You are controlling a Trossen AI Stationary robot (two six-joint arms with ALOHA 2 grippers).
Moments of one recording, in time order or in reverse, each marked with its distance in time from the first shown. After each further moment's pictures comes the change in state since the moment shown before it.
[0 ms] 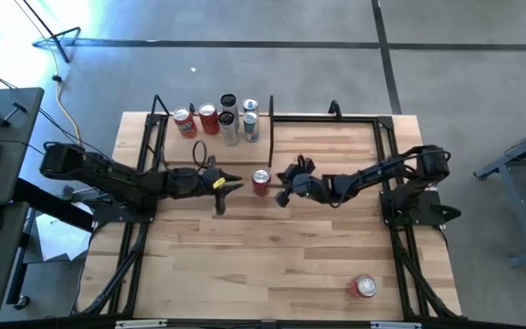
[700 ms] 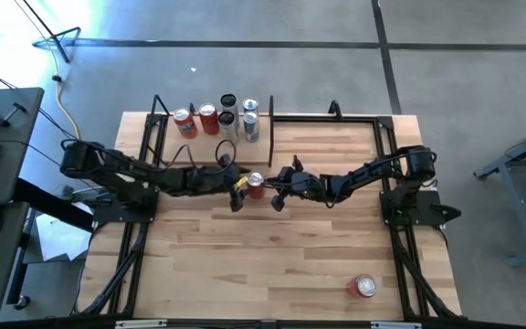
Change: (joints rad) left arm 0.048 0.213 0.209 -0.189 -0.015 -0.017; right arm -0.035 0.112 -0.006 0.262 -0.201 -0.077
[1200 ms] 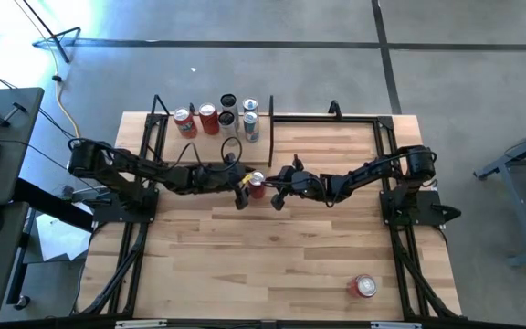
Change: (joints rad) left arm 0.028 0.083 0.049 0.019 0.044 -0.025; right arm -0.001 0.000 0.000 0.006 -0.002 0.003
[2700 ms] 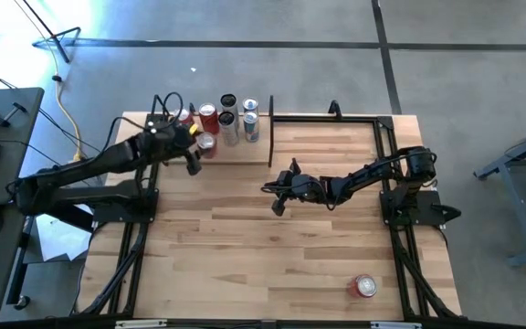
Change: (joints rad) left arm 0.412 -0.747 -0.002 -0.777 0.083 0.312; right arm 0.026 0.000 0.001 0.006 -0.052 -0.022
